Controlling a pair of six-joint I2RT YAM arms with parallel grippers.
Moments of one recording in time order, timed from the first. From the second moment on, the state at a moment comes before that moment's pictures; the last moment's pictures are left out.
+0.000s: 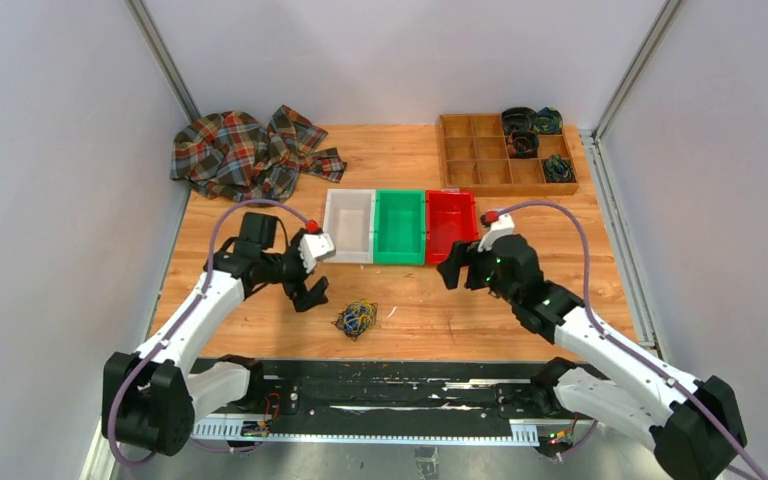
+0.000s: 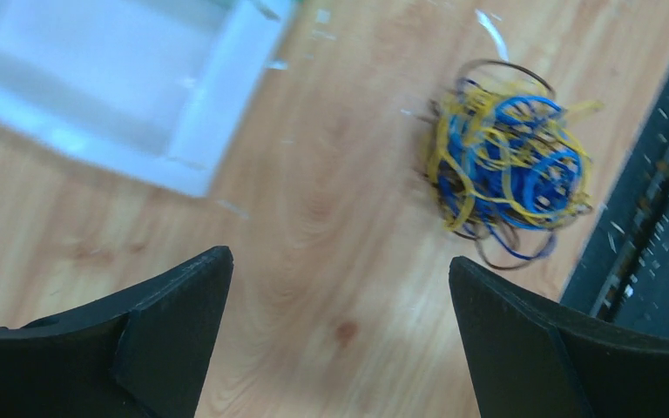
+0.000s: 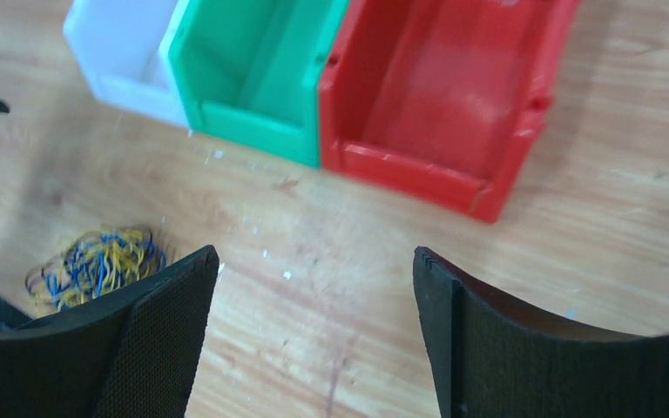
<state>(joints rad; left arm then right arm) -0.16 1.08 0.70 -0.56 0.67 0.71 0.57 0.88 0.56 -0.12 0.07 0.38</state>
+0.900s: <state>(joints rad) -0.42 1.14 0.55 -0.42 0.55 0.86 0.98 1.11 0.55 -0.05 0.16 0.35</state>
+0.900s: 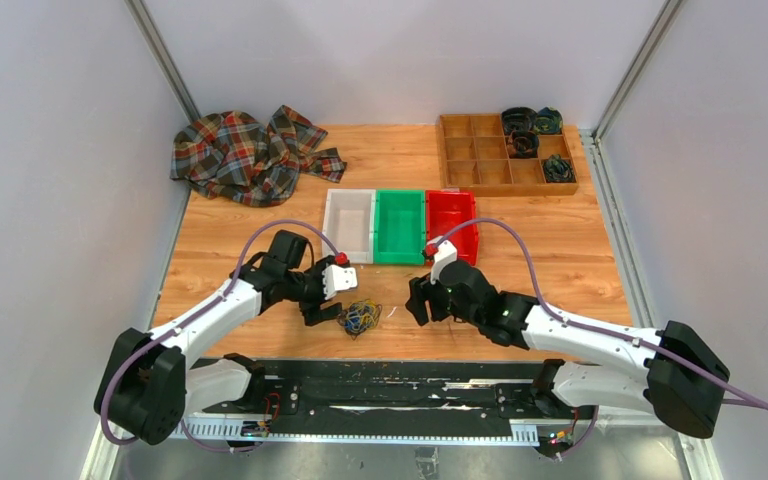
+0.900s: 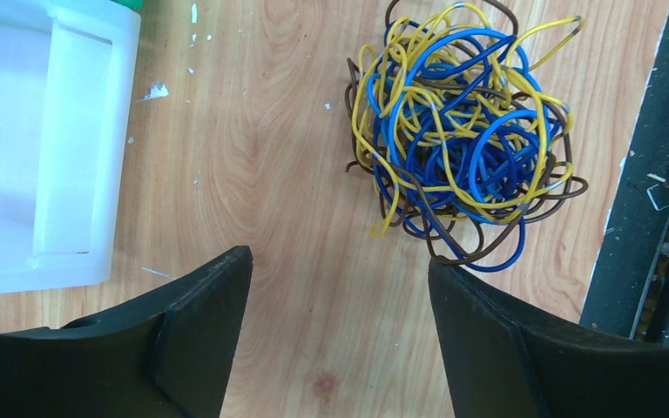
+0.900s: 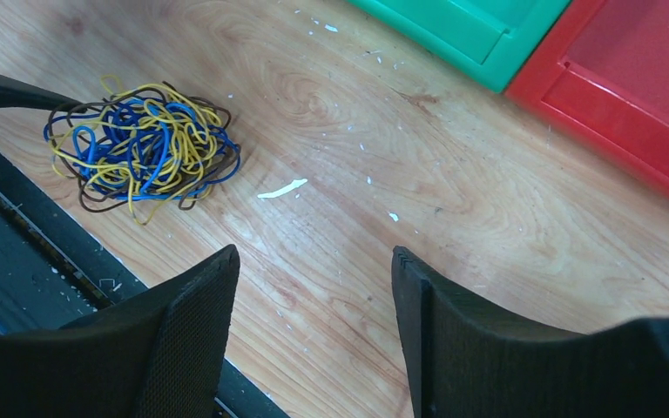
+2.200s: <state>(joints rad) -0.46 1.10 0.73 -0.60 0.70 0.69 1.03 1.09 0.55 -0.03 0.15 0.38</state>
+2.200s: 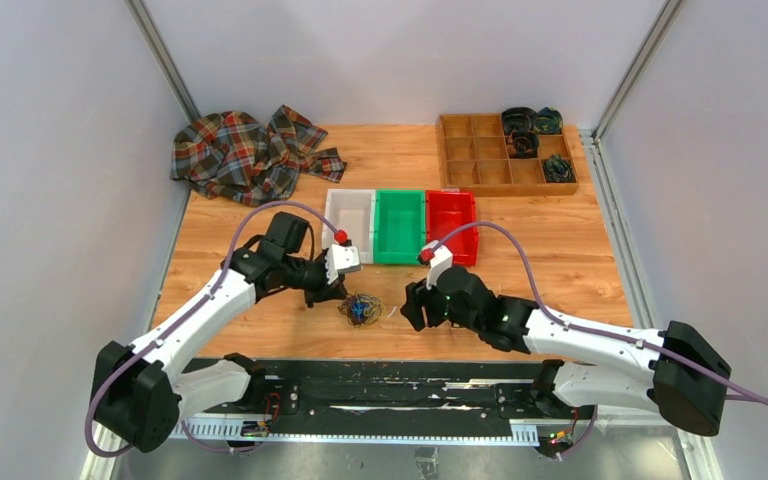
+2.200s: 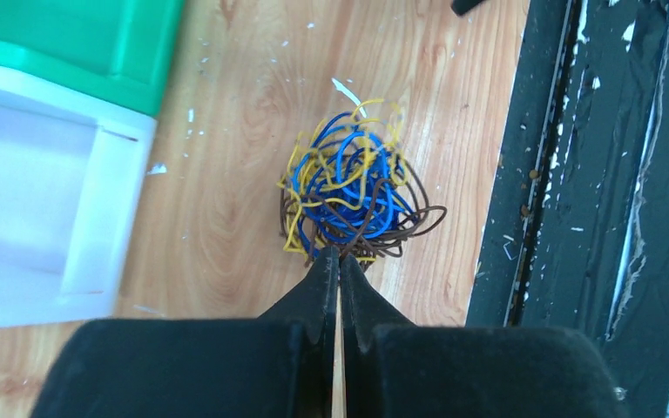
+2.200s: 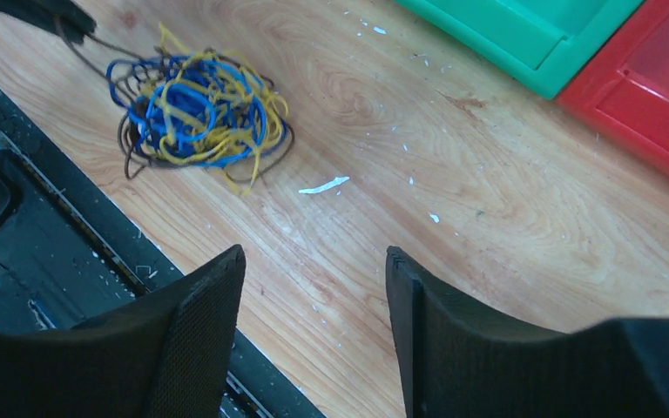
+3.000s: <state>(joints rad) -0.46 0.99 0.97 -0.86 0.66 0.43 1.20 1.32 0.80 0.19 0.24 0.24</state>
